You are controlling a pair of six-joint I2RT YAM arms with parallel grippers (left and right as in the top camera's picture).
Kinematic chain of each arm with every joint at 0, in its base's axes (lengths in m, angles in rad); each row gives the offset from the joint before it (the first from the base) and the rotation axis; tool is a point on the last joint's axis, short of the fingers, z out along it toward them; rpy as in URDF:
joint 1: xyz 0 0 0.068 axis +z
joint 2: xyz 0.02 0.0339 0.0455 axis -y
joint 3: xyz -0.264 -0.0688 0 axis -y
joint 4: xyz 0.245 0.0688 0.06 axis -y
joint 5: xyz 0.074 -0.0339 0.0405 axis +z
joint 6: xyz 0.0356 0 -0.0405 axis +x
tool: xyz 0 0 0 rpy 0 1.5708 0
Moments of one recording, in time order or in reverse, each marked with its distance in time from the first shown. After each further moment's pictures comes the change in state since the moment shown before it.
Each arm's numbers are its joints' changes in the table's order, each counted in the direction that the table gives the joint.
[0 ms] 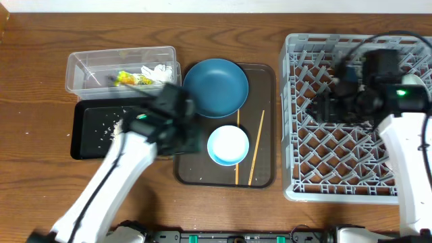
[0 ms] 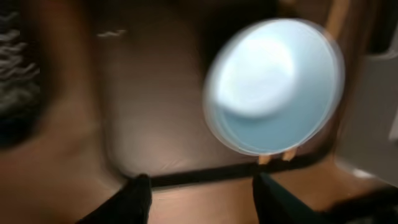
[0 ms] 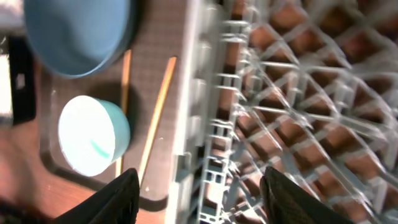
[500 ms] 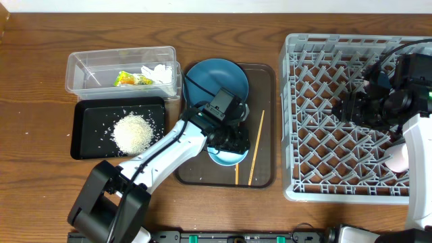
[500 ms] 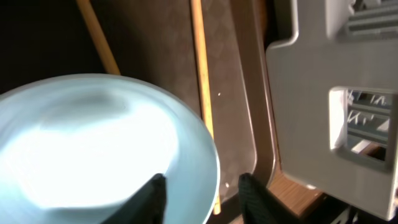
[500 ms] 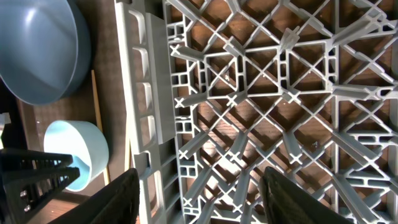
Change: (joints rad) left arm -0.271 -0.339 0.000 0.467 -0.223 -0.001; right arm -0.228 0.000 0.005 -0.061 0.004 0.010
